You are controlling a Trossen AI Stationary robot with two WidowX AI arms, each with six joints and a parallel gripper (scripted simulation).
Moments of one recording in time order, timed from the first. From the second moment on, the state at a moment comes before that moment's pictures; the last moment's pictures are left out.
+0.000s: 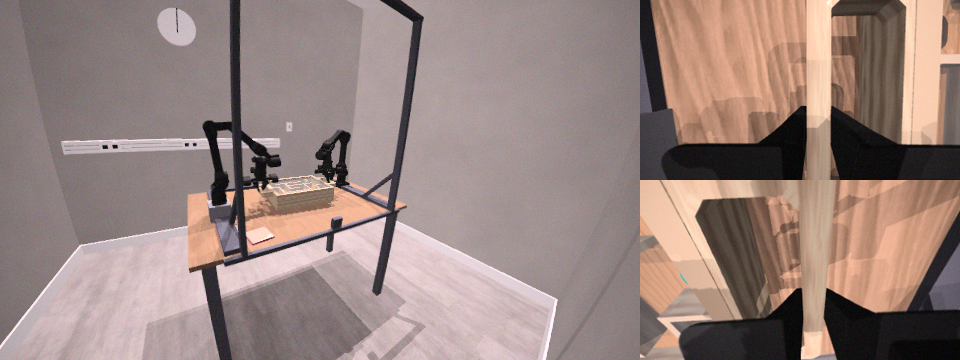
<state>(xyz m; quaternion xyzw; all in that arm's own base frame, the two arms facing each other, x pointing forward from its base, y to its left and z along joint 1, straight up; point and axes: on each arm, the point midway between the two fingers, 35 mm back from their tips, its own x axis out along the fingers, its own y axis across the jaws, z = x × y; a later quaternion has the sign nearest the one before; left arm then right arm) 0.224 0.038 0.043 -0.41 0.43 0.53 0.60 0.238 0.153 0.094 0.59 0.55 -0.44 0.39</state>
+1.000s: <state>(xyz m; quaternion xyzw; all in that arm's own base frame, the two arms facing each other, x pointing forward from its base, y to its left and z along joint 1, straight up) 0.225 0.038 0.038 -0.42 0.42 0.53 0.60 0.238 0.154 0.099 0.58 0.55 -0.45 0.39</state>
